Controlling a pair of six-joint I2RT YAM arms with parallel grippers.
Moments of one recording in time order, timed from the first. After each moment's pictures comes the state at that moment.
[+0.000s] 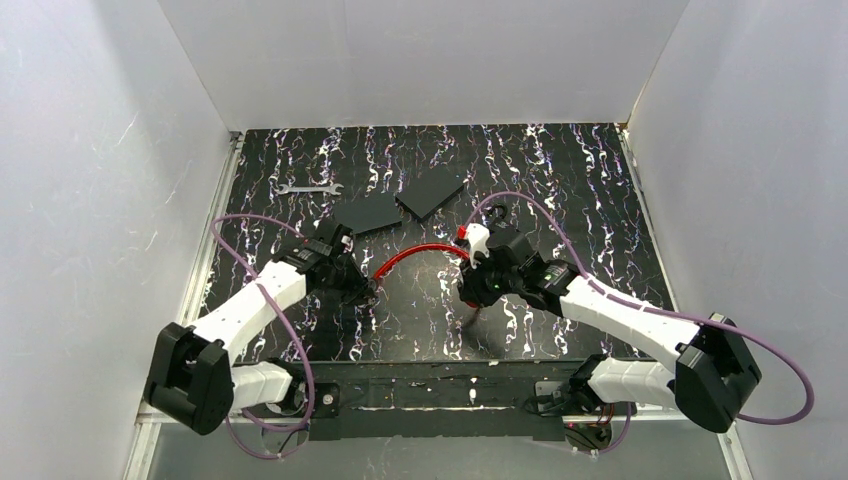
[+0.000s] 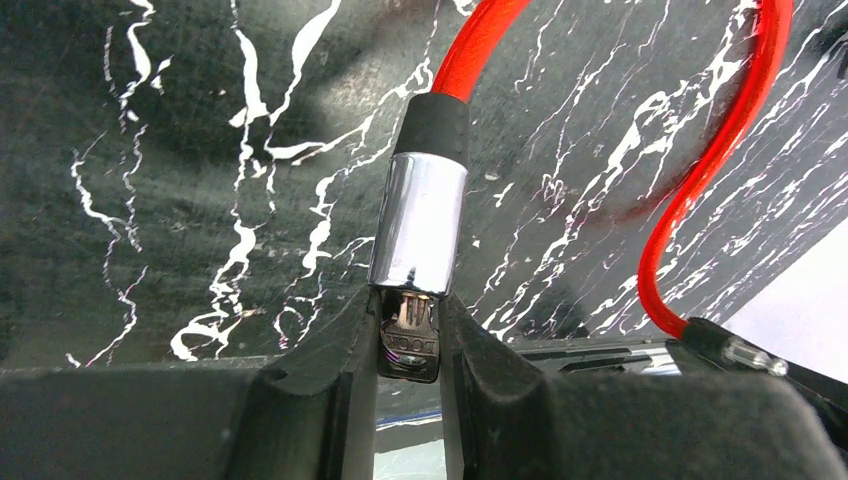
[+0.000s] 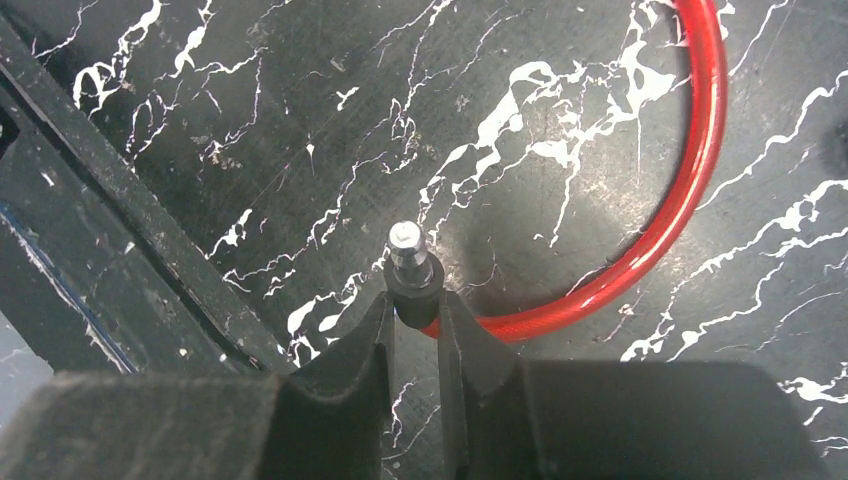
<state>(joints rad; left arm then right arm) -0.45 1.22 0.78 -0.73 0.14 -1.01 0.81 1.17 0.73 -0.32 -0.19 0.12</state>
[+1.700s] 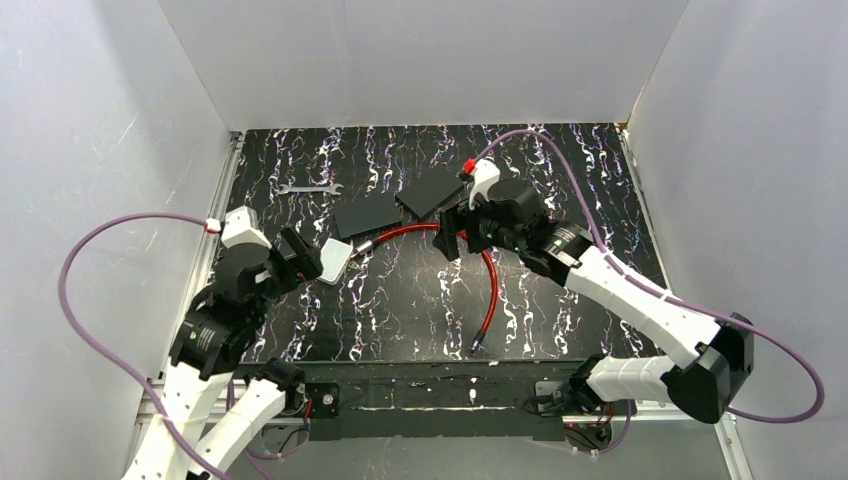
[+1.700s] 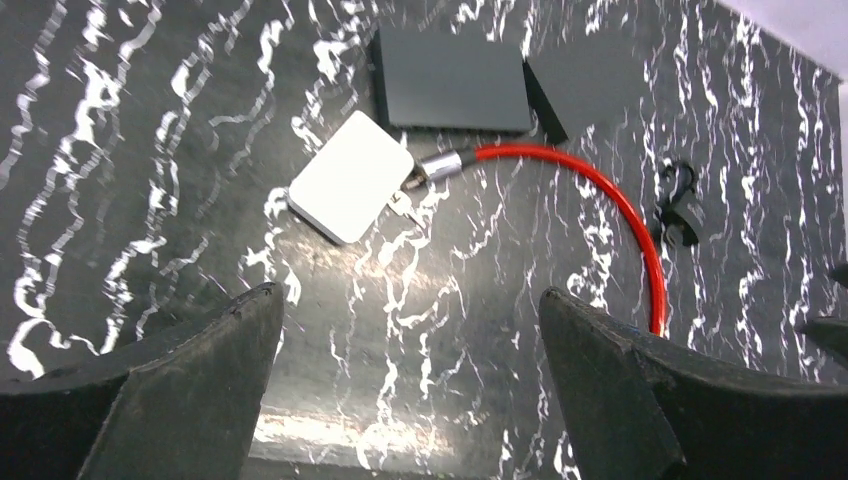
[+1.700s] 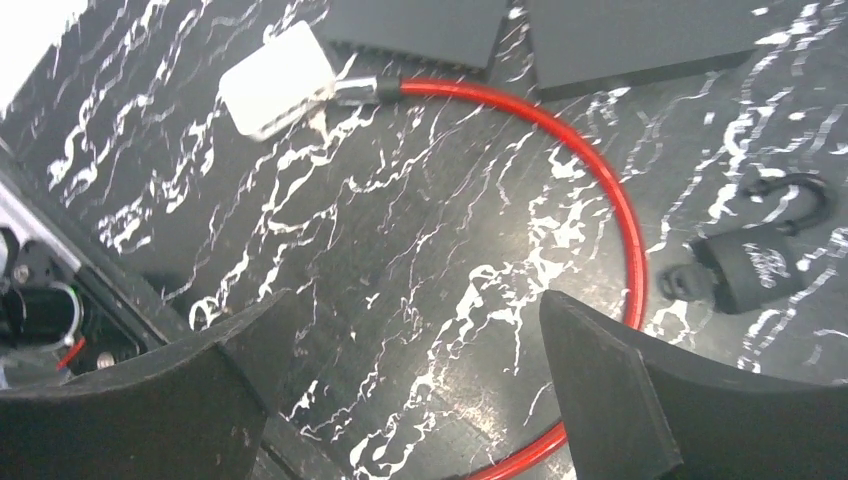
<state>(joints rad) -0.40 0.61 0.96 -0.90 -0.33 -0.62 0.81 1.25 1.12 -0.39 -0.04 0.24</state>
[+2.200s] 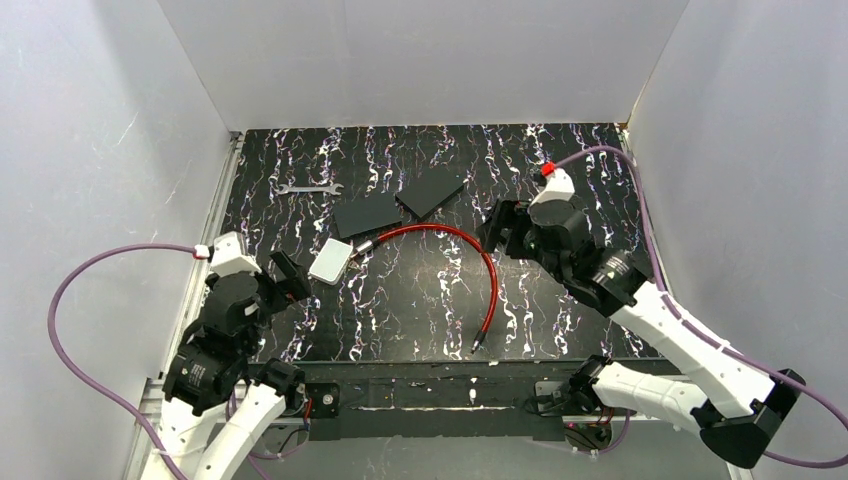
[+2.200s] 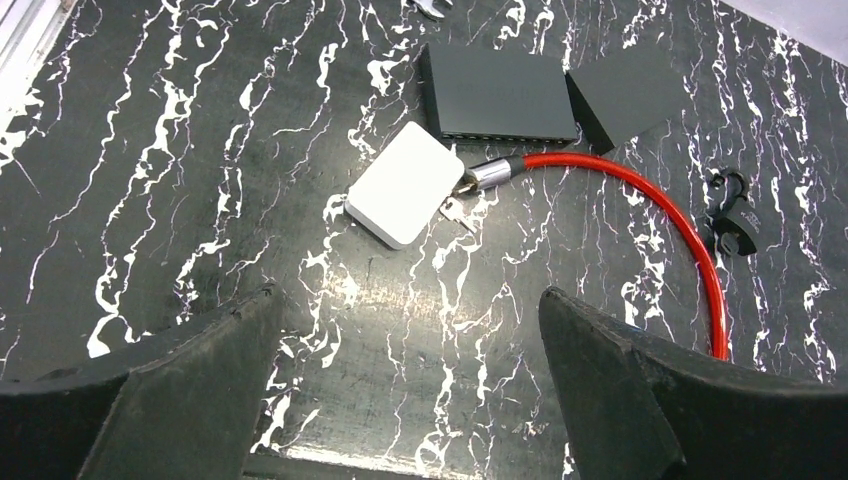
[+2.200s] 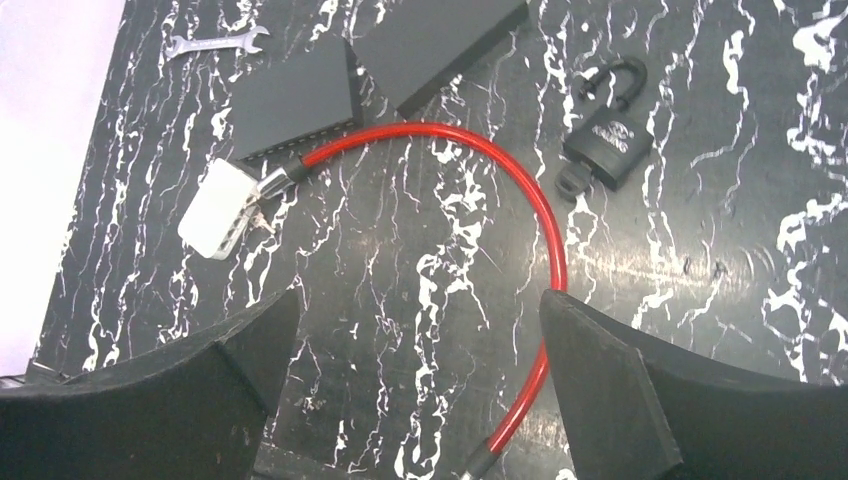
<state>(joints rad) -0.40 0.40 0.86 -0.92 -0.42 -0.53 0.81 0.98 1.08 -0.57 0.34 0.58</state>
